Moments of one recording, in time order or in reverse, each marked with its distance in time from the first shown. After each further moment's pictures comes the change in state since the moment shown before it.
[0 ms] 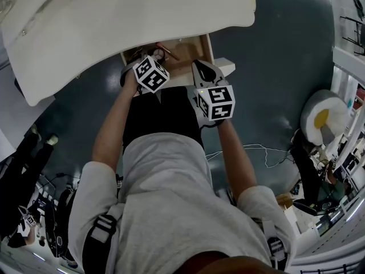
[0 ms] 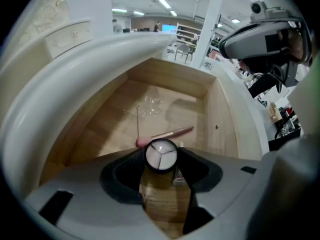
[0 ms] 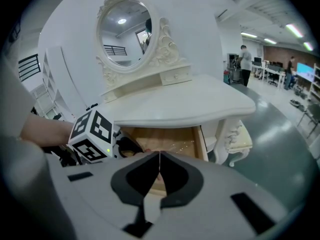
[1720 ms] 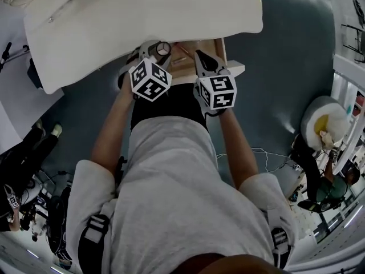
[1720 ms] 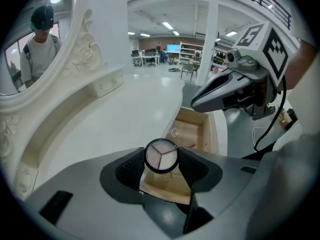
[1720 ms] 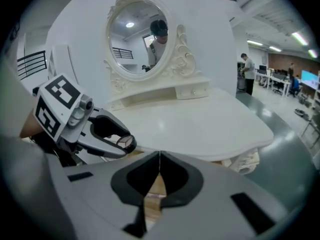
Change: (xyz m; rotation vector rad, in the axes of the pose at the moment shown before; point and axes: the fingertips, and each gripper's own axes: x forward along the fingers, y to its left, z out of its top) left arm -0.154 0.046 0.026 -0.012 -0.197 0.119; right arm 0.009 0.056 0.069 -0.062 -0.059 0.019
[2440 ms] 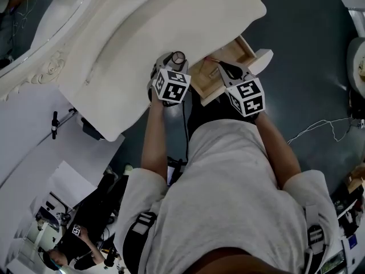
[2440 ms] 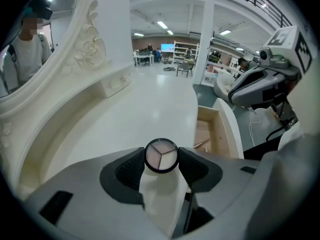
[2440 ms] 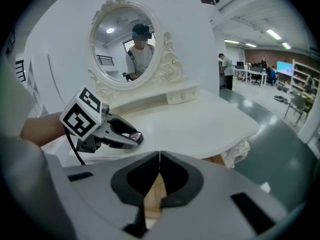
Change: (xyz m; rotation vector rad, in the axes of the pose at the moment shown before) left arm 0.008 0.067 0.001 0.050 0.009 -0.038; right arm -0.019 0.023 0.019 0.168 -0.041 -0.139
